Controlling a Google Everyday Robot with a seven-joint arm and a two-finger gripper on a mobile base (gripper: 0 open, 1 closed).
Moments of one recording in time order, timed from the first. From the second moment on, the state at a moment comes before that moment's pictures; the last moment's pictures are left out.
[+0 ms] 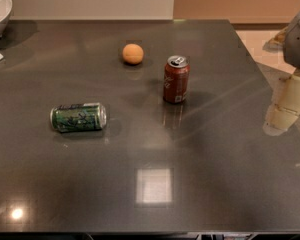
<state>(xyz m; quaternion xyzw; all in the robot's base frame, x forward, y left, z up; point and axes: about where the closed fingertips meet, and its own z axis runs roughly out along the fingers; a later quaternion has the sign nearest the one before) 0.438 -0.217 0.976 -0.60 0.78 -0.03 0.16</state>
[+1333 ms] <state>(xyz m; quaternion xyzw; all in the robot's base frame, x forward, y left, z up) 0.488 -0.116 0.964 -0.68 0.71 0.02 0.18</state>
